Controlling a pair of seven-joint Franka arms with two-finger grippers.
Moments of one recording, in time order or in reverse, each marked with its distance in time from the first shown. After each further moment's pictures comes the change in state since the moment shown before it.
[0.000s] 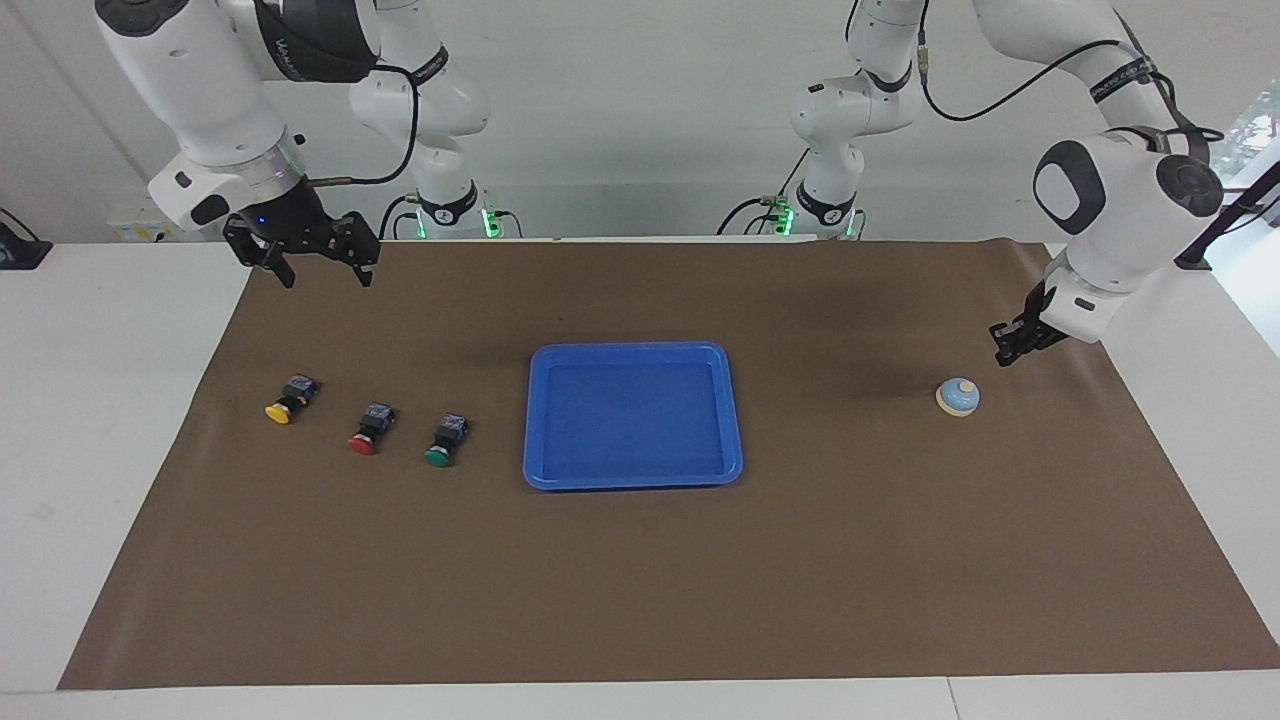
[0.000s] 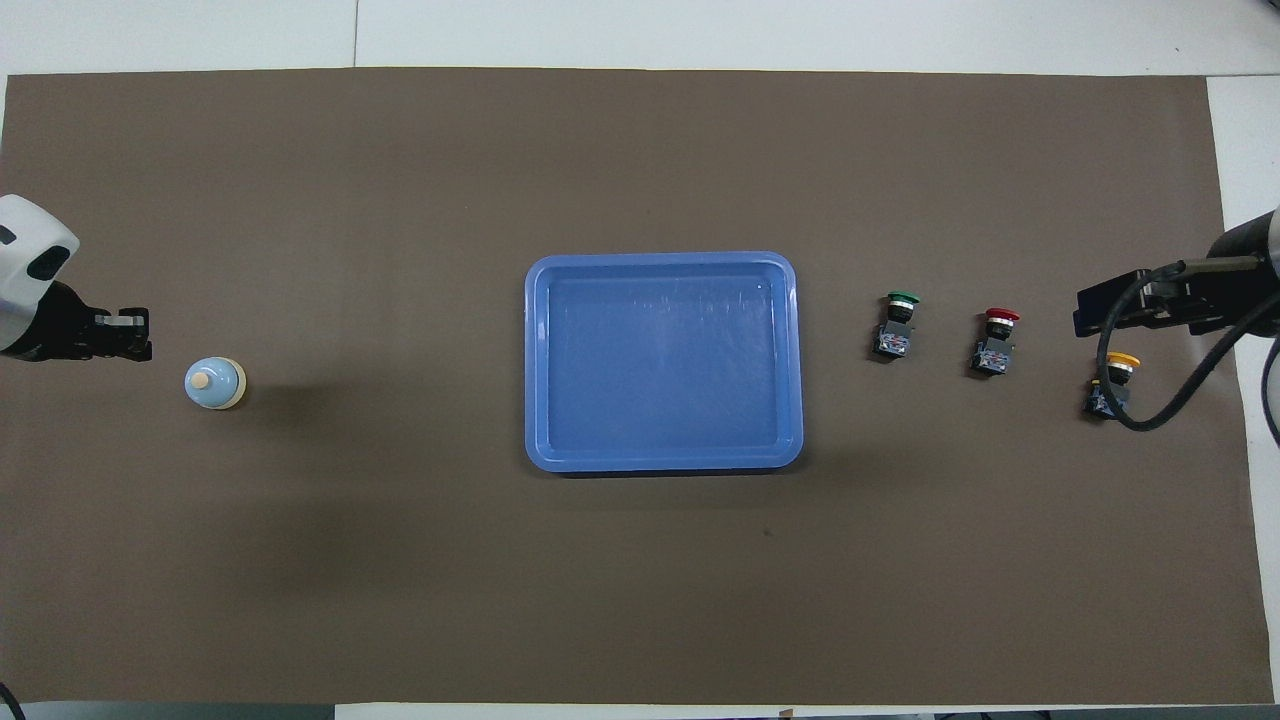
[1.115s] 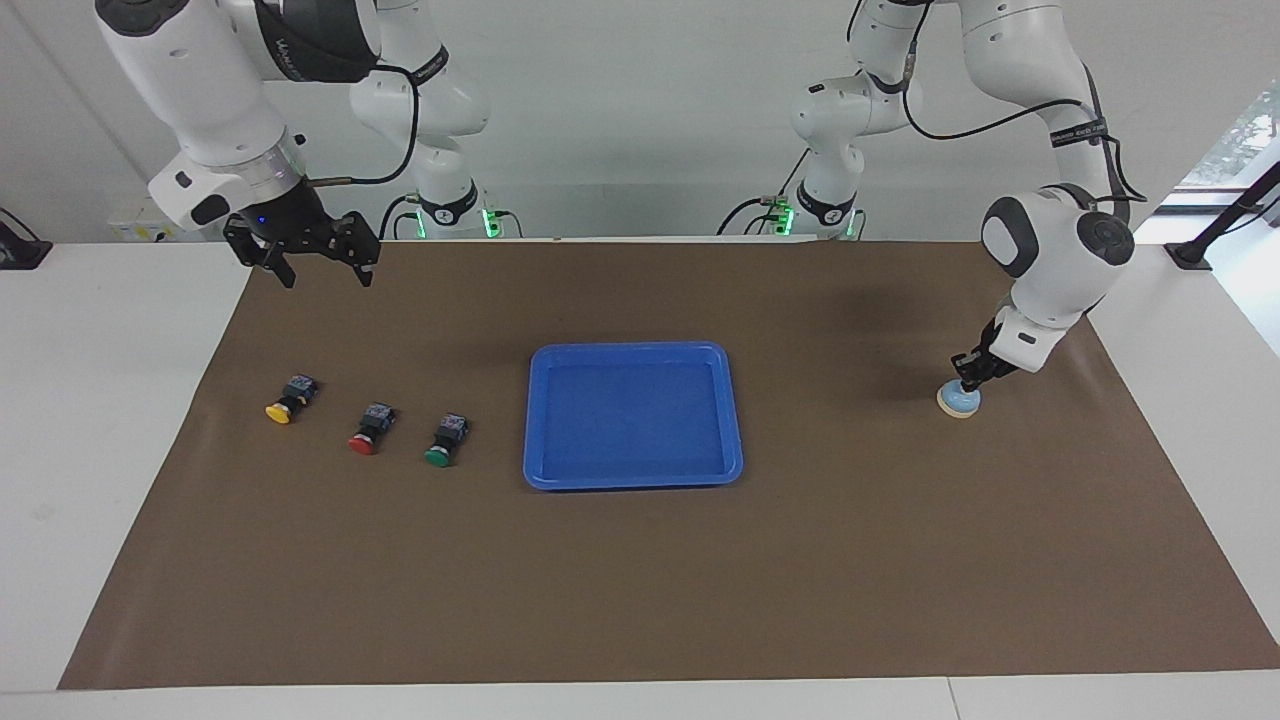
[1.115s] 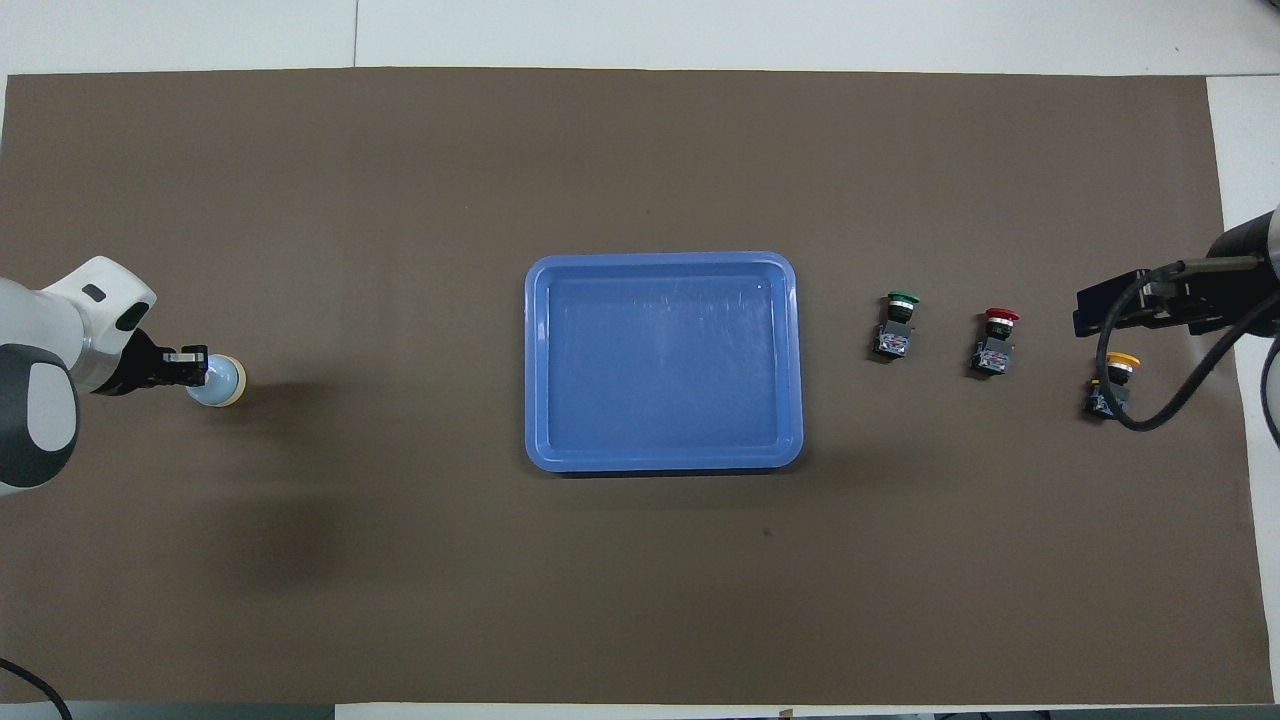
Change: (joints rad) left arm 0.002 0.021 -0.004 -0.167 0.000 0.206 0.009; right arm 0.000 0.000 0.000 0.000 0.000 0.000 0.000
